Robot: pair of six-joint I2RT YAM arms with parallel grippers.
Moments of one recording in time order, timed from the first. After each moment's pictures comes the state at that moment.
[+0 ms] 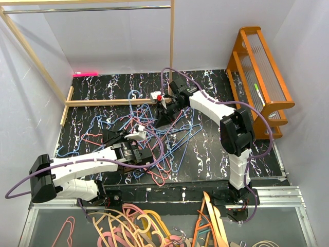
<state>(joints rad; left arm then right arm) -1.19 1.22 0.91 -1.40 -1.57 -0.52 0.54 2.01 1.67 -0.80 -1.16 -0.93</state>
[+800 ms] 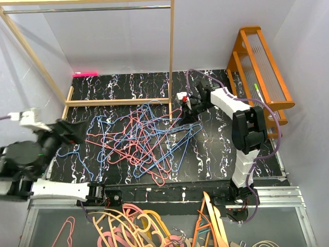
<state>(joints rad) -1.48 0.41 1.32 -1.13 -1.27 -0.59 0.31 1.96 1.52 -0.97 -1.10 -1.27</state>
